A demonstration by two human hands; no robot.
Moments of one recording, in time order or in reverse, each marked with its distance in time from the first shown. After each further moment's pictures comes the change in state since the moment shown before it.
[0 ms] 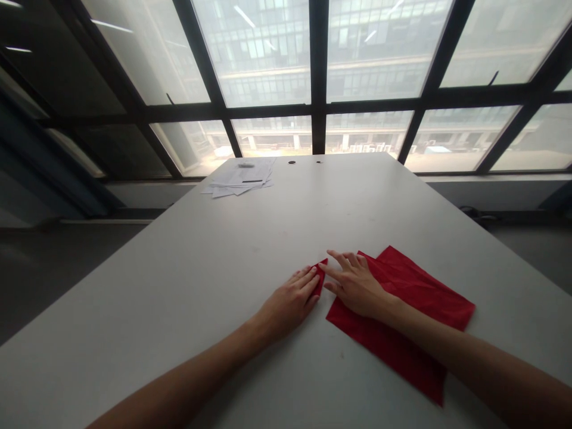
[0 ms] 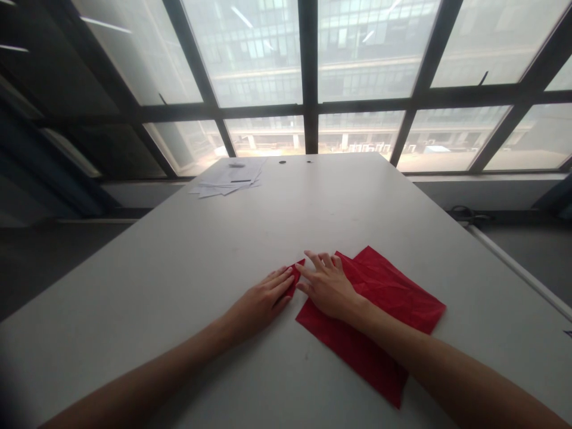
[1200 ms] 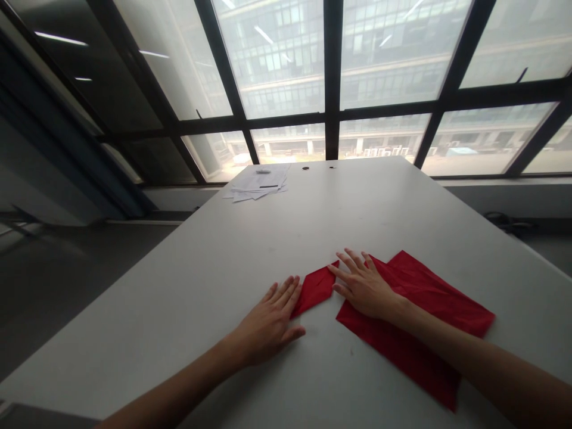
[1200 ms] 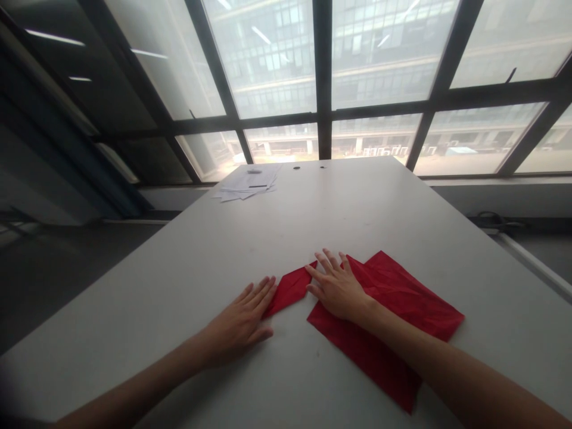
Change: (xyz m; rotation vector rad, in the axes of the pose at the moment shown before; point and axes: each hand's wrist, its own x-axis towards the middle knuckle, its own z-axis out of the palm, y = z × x) left_hand -0.076 -0.005 -0.043 0.149 -0.303 -0.144; right_hand 0.003 0.002 0.009 -0.021 -0.034 -0.072
